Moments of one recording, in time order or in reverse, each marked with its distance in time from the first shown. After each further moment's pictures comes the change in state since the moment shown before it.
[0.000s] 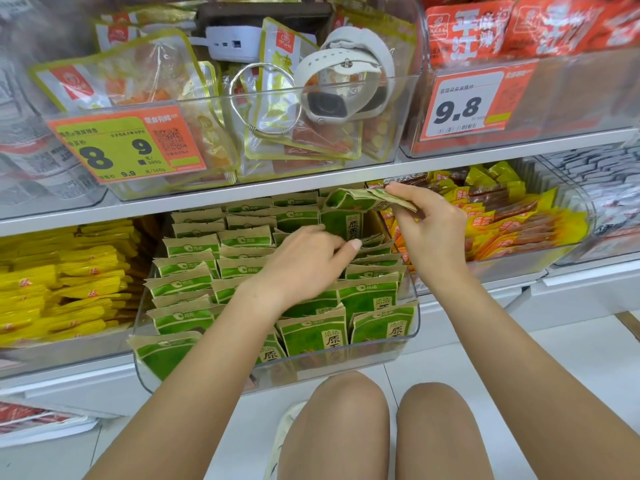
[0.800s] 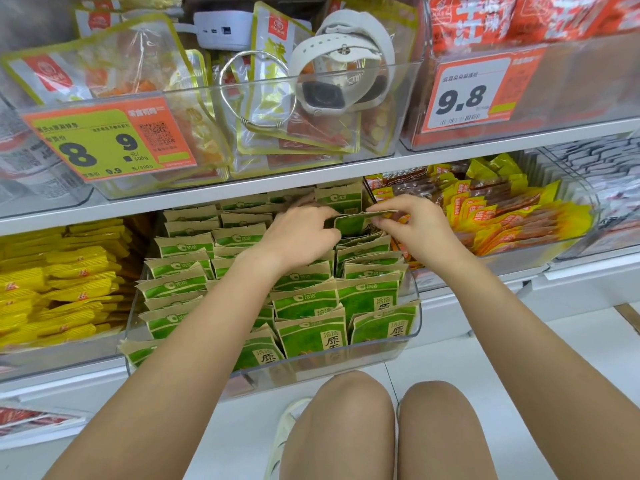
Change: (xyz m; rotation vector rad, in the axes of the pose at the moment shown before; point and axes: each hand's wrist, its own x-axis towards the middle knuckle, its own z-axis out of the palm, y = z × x) left_hand 0.036 -0.016 -0.009 -0.084 0.015 -0.053; right_hand 0.015 0.026 0.007 -0.072 -0.508 0.199
